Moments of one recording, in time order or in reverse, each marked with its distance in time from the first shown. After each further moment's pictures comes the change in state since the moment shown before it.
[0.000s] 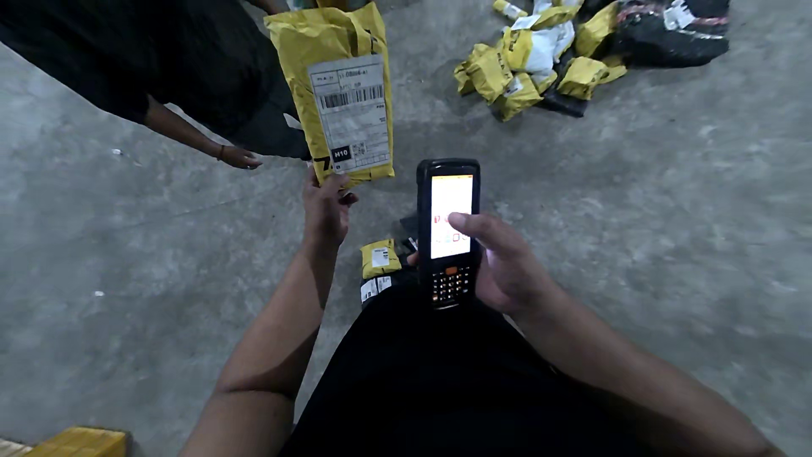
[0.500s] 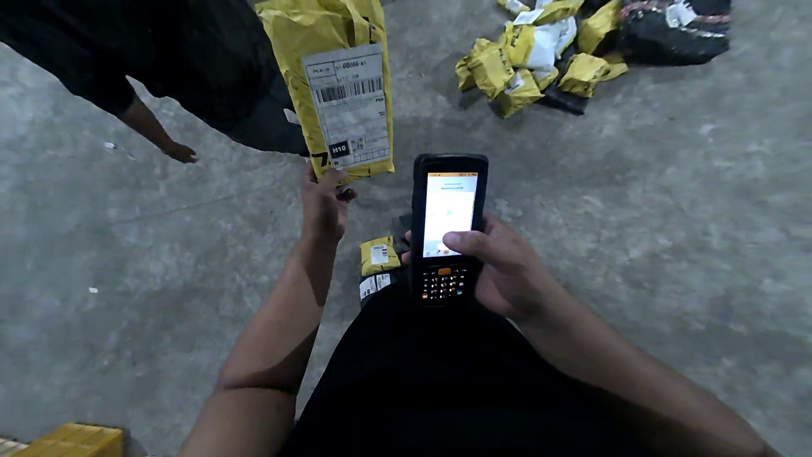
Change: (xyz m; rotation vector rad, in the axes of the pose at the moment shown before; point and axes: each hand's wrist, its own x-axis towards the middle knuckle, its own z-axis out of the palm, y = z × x) left_hand 0.008 0.001 -0.007 -0.036 -0.006 0.002; right_hand 0.001 0.005 0.004 -0.014 -0.076 -0.083
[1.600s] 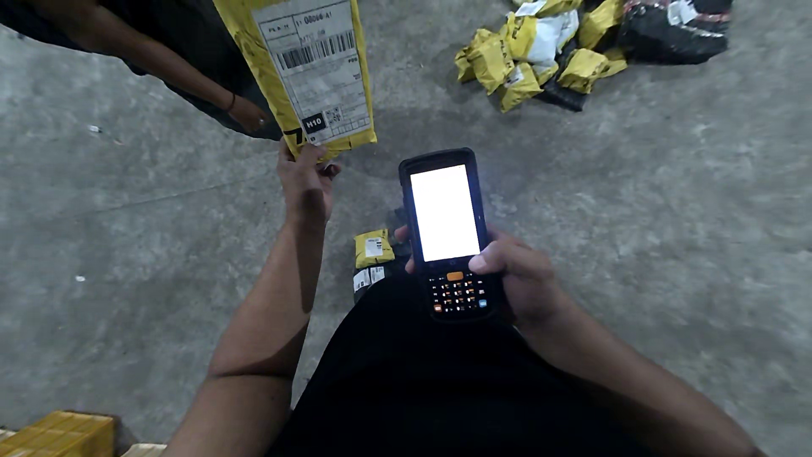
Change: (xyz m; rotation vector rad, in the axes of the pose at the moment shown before) left_hand 0.011 0.015 0.006 -0.050 0.089 0.117; right_hand -0.015 0.002 -0.014 0.108 -0.249 0.061
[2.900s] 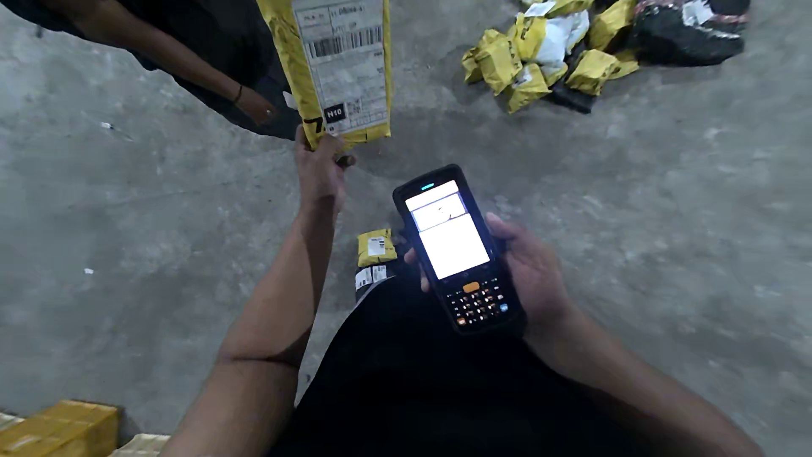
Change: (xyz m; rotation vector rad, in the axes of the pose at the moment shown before) left_hand 0.005 -0.011 0.012 0.007 -0.092 0.045; right_hand -0.005 0.003 -0.008 0.202 -0.061 0.017
